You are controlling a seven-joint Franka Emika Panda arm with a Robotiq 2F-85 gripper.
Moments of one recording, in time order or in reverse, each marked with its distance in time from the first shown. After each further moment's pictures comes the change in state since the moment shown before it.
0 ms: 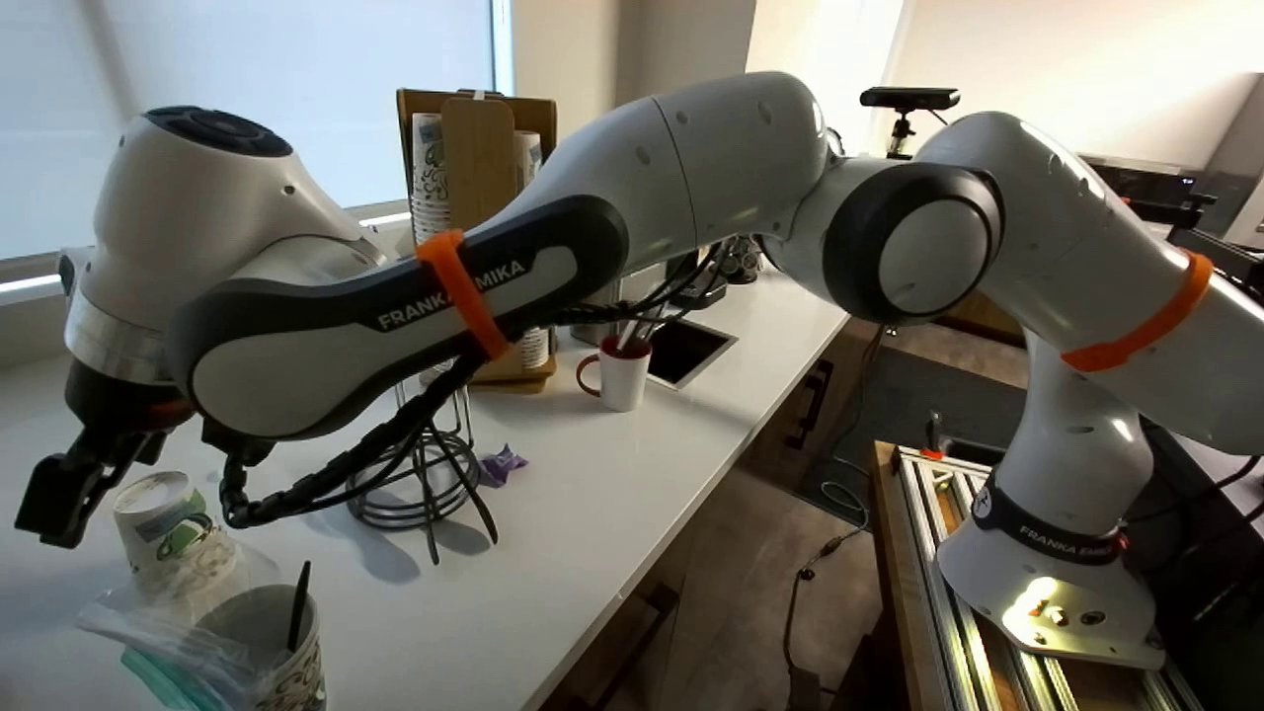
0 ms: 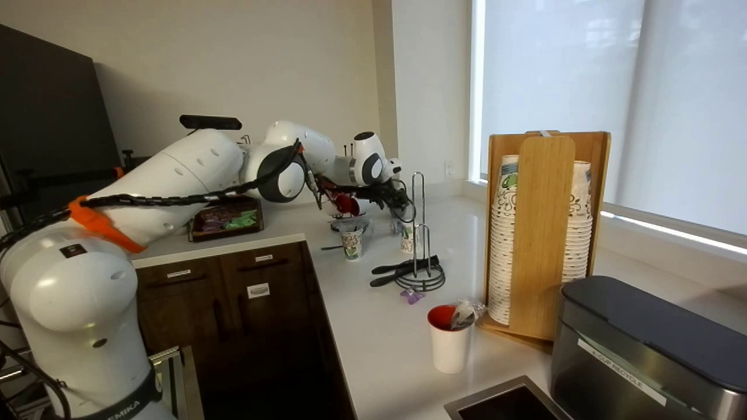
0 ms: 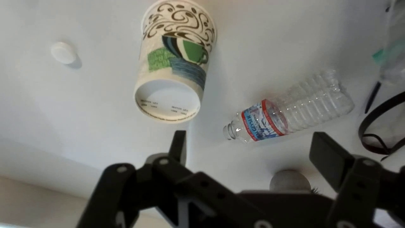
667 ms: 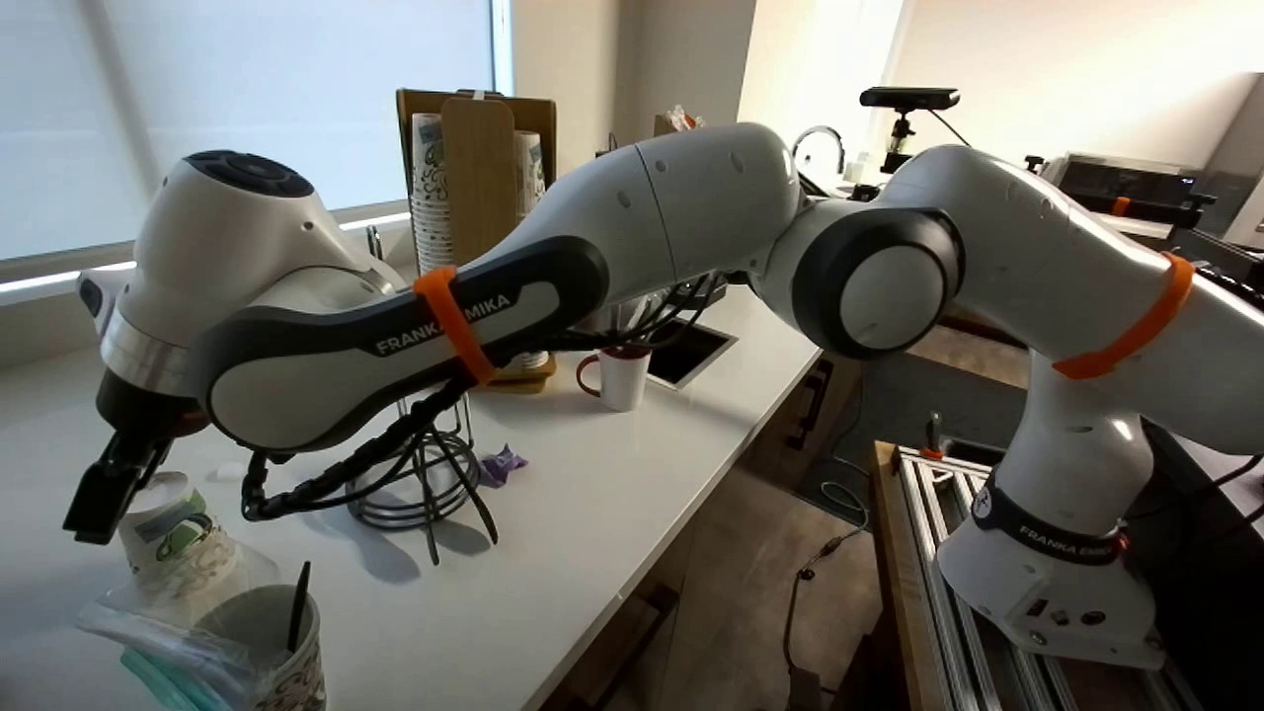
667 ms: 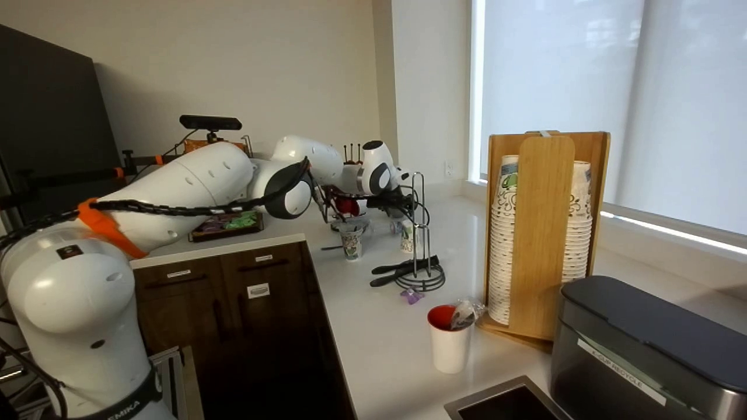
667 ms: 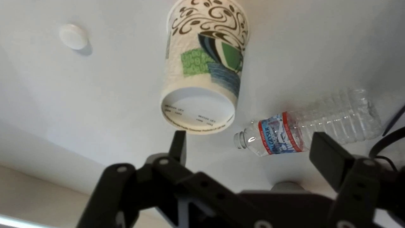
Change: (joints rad) arm -0.033 0.102 0.020 0.110 0.007 0.013 -0.162
